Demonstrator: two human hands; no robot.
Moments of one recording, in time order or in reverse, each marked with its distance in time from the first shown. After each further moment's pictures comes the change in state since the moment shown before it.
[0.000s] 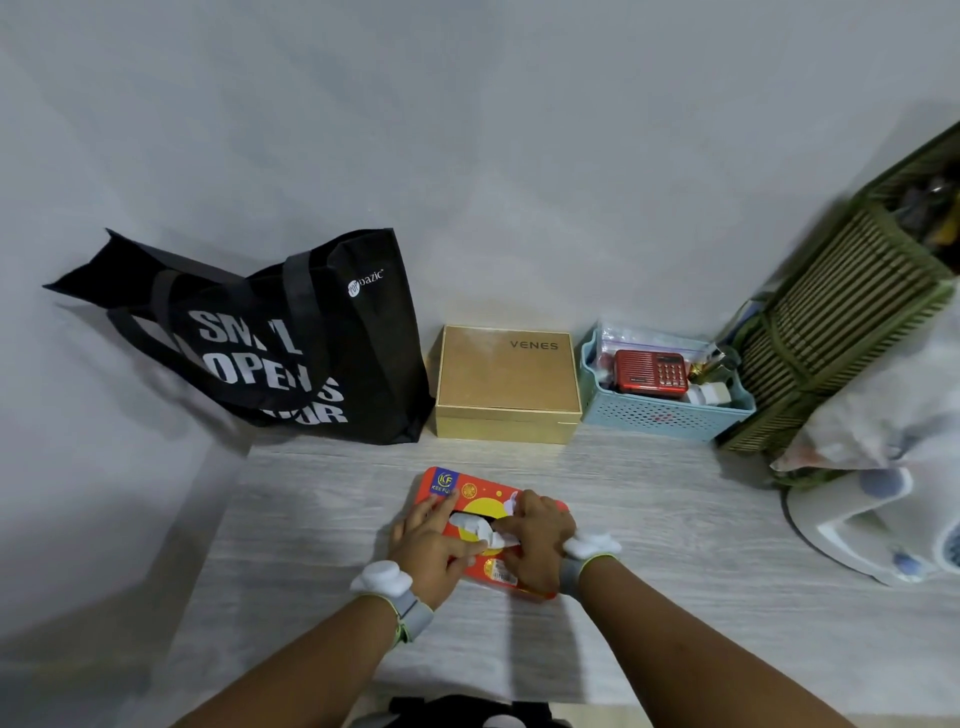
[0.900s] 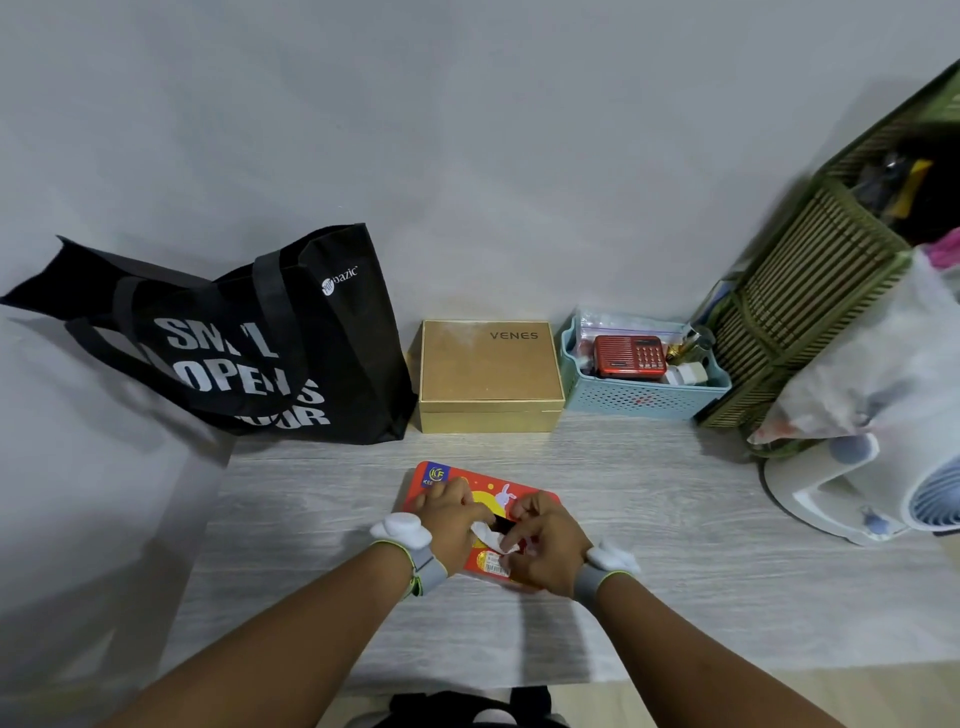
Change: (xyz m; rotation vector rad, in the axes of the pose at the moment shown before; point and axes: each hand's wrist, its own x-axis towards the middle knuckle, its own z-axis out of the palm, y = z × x) left_hand 0.036 0.023 -0.015 0.133 -0.120 0.135; right_hand -0.022 0.019 0.016 0.504 0.142 0.012
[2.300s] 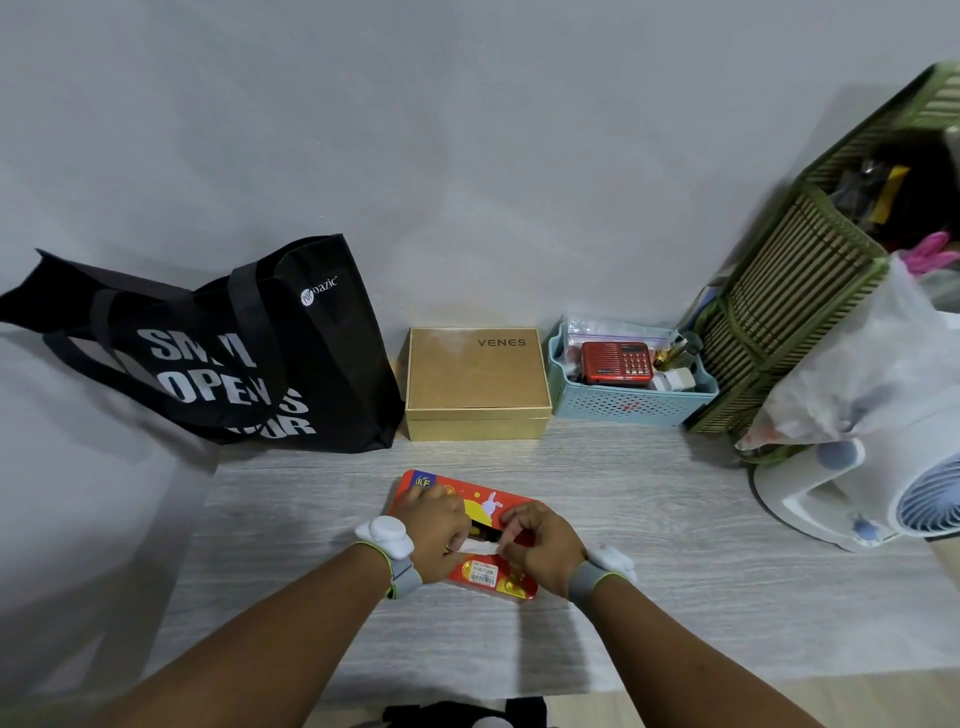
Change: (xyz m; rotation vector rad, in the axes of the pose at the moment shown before) left_hand 0.008 -0.011 -0.015 0.177 -0.035 0.273; right_hand -0.001 -0.009 -0.016 0.253 0.023 0.196
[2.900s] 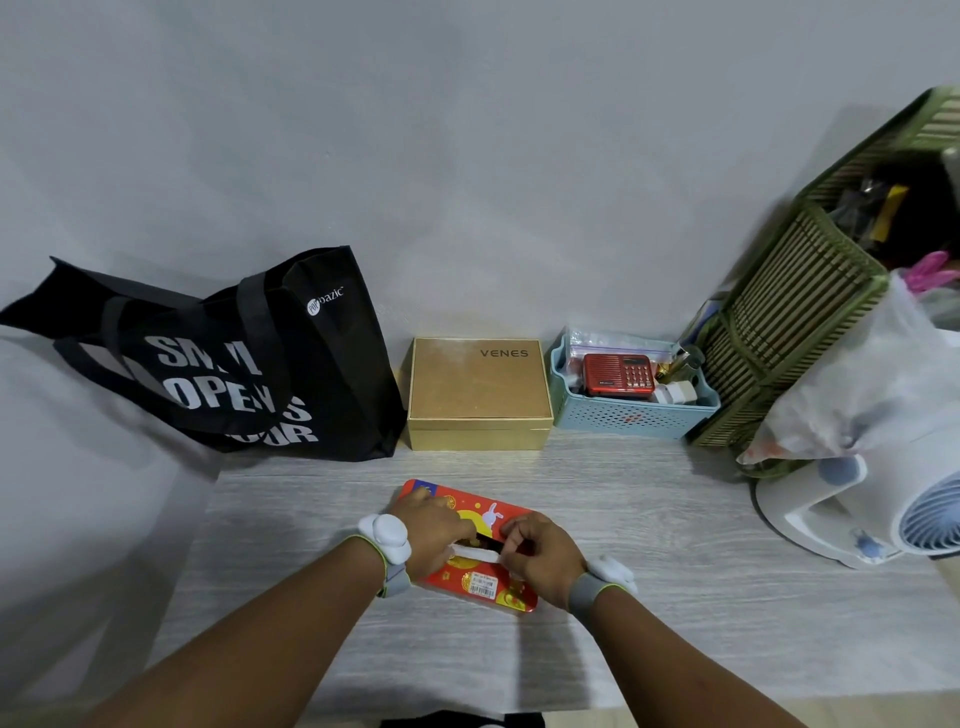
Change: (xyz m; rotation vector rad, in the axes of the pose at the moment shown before) left_hand 0.008 -0.002 -0.023 0.211 -0.256 0.063; right_hand 0.000 -0.002 -0.003 -0.035 -0.010 0.027
